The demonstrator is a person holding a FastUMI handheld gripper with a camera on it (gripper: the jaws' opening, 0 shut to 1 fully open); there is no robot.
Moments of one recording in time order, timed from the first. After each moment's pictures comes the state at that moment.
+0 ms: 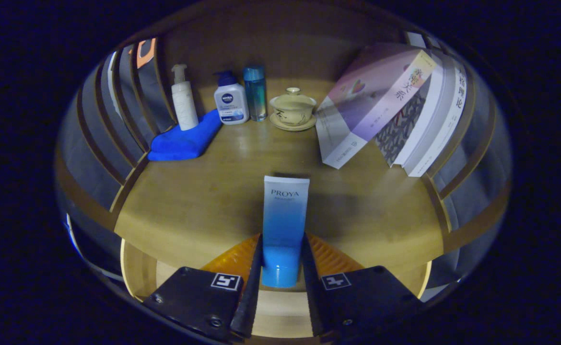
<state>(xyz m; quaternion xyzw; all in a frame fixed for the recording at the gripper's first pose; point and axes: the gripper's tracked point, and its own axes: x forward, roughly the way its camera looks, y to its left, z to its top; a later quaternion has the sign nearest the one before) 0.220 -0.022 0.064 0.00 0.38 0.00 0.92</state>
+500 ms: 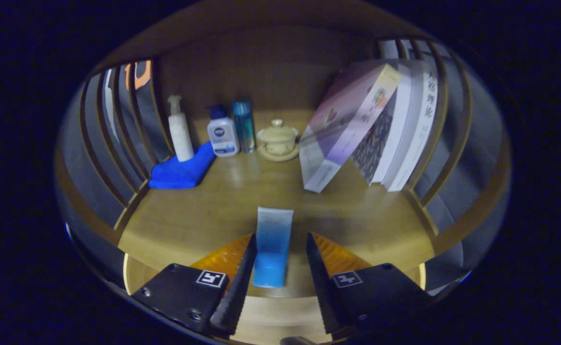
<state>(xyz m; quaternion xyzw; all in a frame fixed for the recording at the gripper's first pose) 0.212 -0.037 0.107 0.01 0.27 -0.01 0.96</state>
